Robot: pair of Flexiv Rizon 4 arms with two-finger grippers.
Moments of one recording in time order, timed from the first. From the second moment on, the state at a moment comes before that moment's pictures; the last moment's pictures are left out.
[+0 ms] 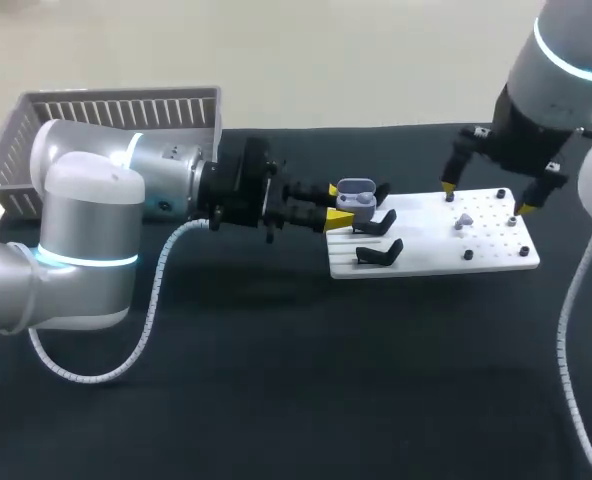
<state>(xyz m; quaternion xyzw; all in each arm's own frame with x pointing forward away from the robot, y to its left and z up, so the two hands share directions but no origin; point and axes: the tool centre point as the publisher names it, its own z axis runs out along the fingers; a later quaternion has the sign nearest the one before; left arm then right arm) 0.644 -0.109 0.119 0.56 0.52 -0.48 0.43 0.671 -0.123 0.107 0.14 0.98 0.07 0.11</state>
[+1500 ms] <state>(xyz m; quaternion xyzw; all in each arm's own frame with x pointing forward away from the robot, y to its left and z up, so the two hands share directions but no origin) 0.644 -0.109 0.119 0.56 0.52 -0.48 0.43 0.692 -0.119 0.080 0.14 0.98 0.05 0.11</state>
